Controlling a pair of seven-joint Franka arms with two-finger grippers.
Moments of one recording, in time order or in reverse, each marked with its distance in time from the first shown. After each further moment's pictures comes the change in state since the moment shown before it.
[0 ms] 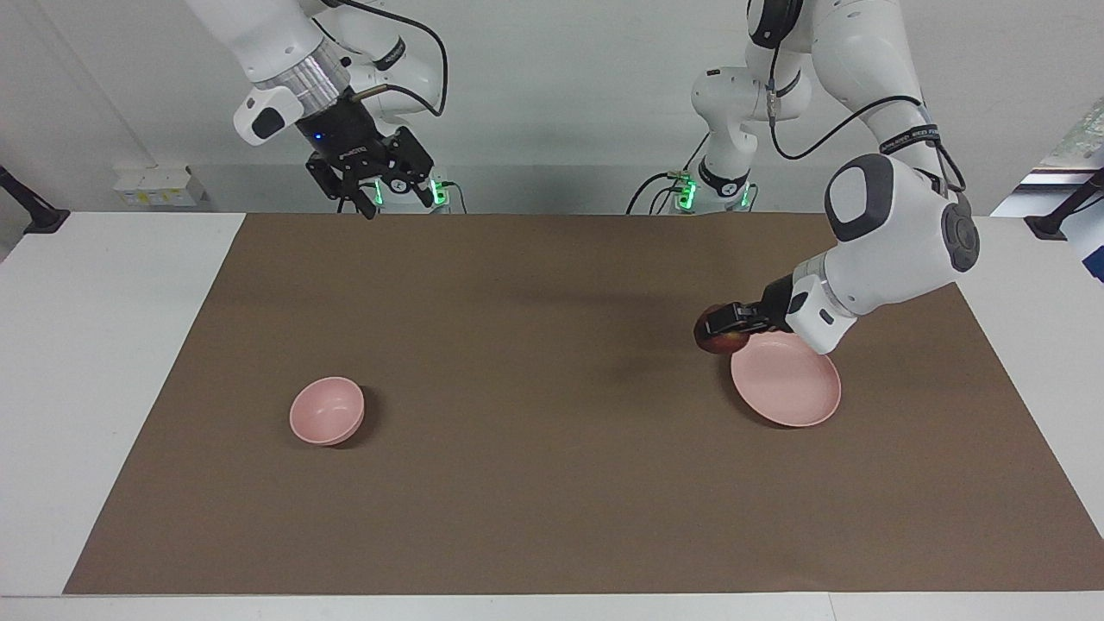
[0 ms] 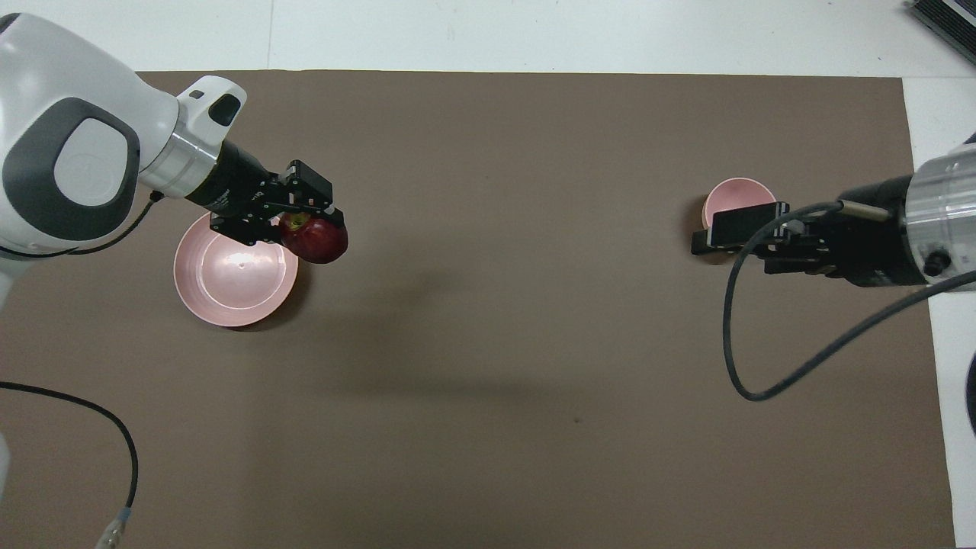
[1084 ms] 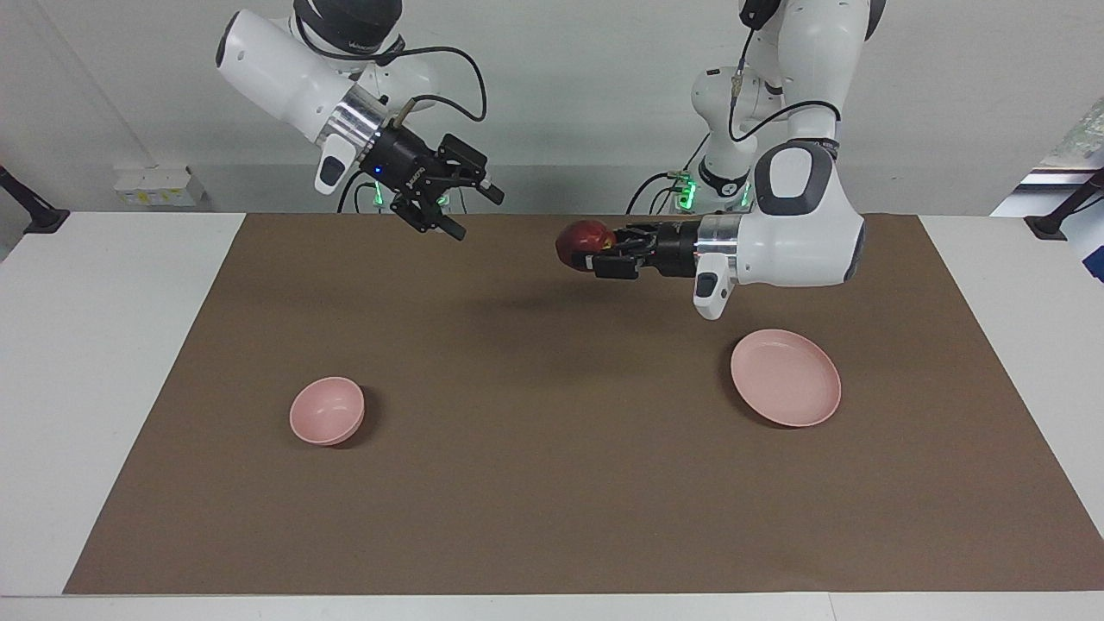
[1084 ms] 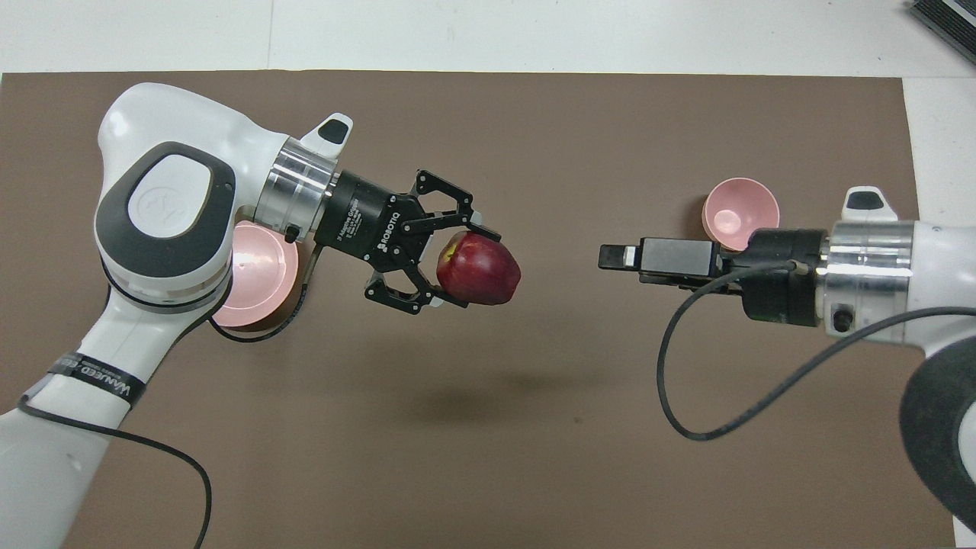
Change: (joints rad) left arm -0.011 -0.055 -0.187 -0.137 -0.634 0.052 -0.596; right arm 0.058 -0.149 0.000 -0.384 0.557 0.331 -0.344
